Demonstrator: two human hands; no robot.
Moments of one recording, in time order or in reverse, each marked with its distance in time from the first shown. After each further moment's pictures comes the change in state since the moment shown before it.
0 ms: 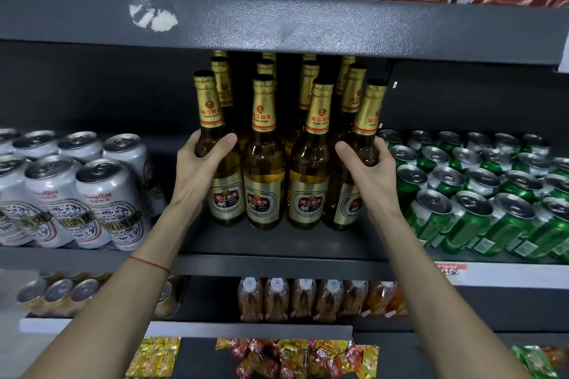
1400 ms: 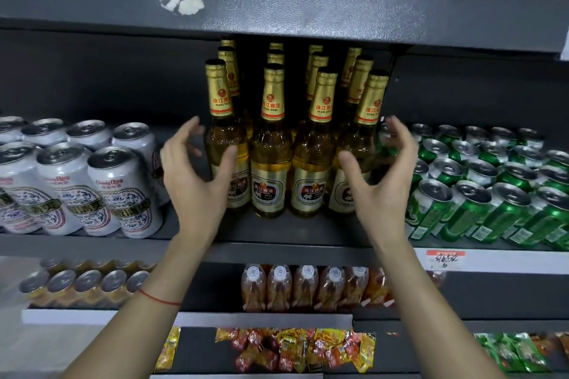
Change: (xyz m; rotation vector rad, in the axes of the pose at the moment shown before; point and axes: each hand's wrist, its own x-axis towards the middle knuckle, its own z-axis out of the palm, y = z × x) left_hand -0.057 -0.006 -0.008 0.462 0.349 0.590; right_hand -0.064 -0.023 0.009 -0.359 0.206 -0.436
